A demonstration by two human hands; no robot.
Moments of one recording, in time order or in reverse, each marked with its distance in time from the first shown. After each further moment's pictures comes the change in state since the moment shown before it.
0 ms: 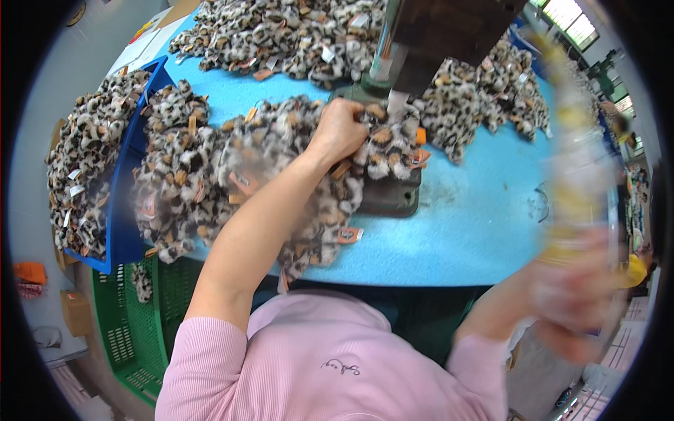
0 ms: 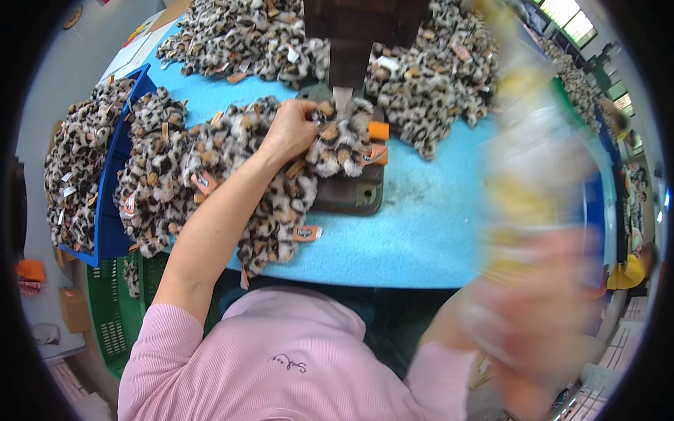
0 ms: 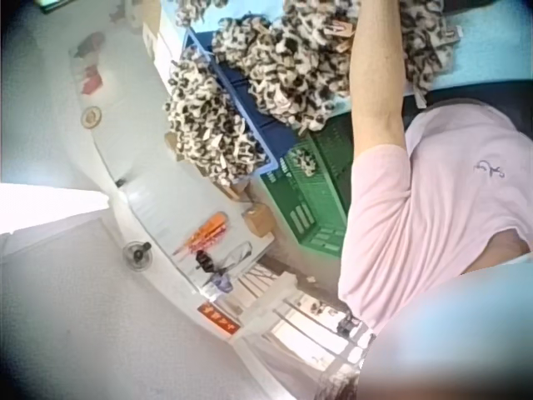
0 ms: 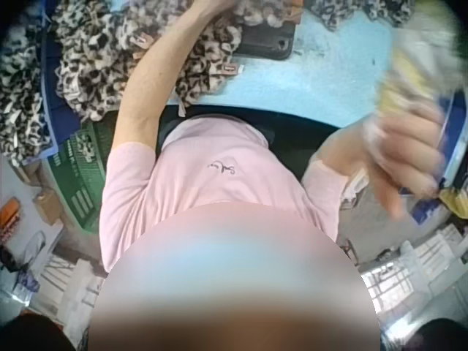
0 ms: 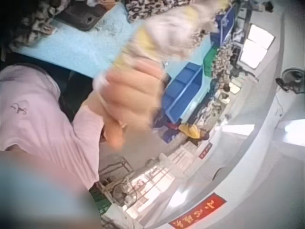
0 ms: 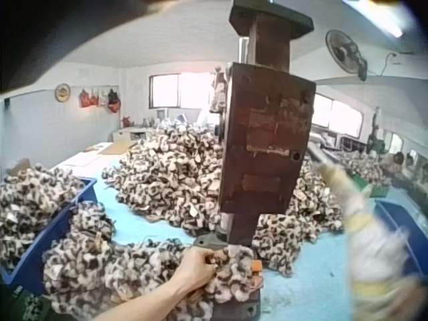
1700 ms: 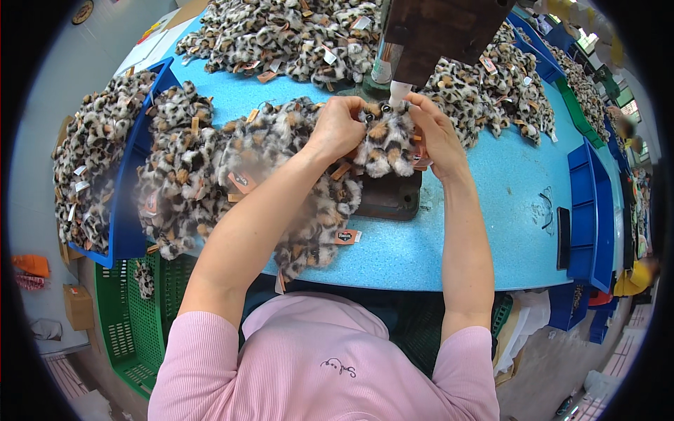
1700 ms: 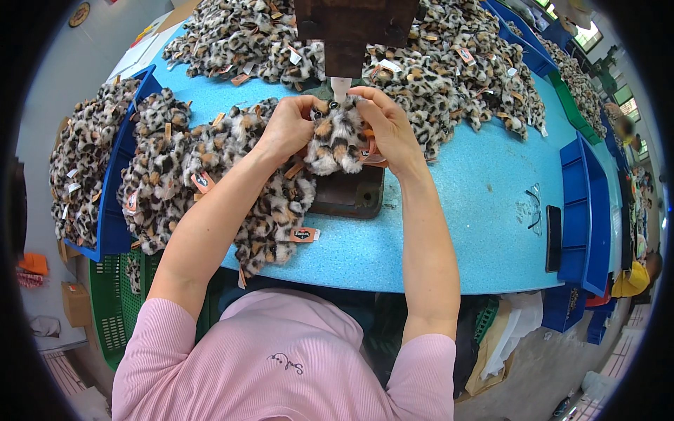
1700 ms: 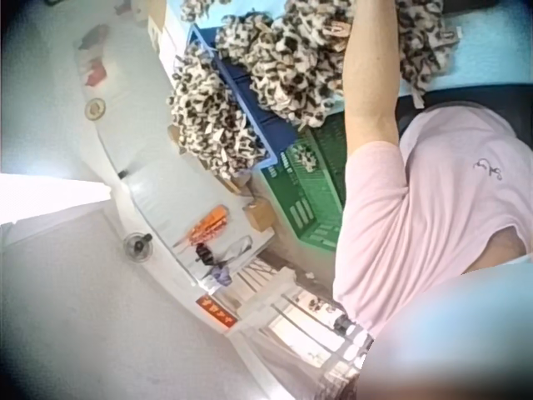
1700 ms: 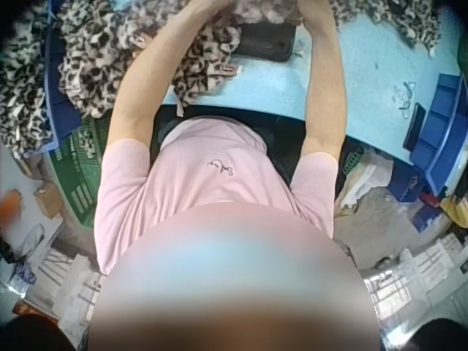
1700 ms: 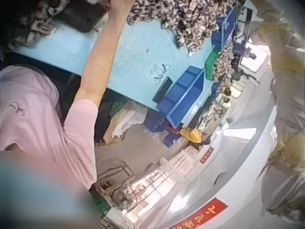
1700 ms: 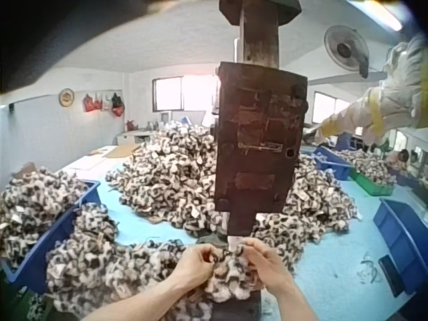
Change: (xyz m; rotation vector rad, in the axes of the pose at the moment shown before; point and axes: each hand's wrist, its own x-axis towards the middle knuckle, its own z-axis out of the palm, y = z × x) left_hand -0.002 0.015 0.004 -0.392 -0.136 -0.057; right_hand -0.010 0.147 0.050 0.218 0.063 1.343
